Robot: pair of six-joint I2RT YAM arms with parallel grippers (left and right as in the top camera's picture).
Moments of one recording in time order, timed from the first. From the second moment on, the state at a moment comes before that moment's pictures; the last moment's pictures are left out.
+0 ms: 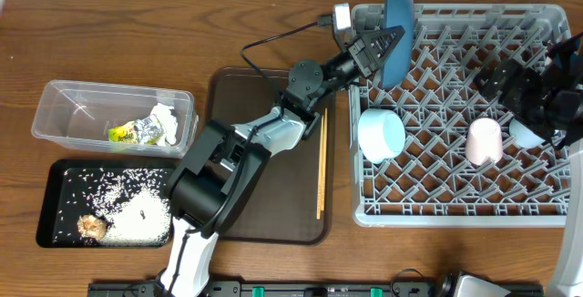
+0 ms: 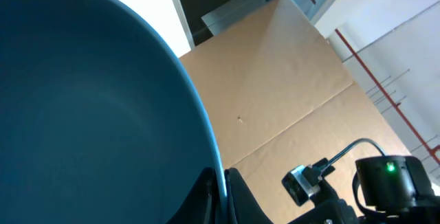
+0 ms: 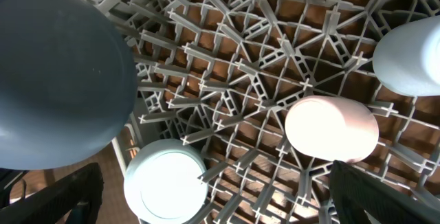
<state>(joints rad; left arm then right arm) -0.61 2.14 1.27 1.26 0.43 -1.26 -0.31 1.39 1.45 -1.09 -0.30 0.33</state>
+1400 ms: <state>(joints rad) -0.64 2.20 1.42 1.14 0.50 -1.25 -0.31 1.39 1.45 -1.10 -0.30 0.33</state>
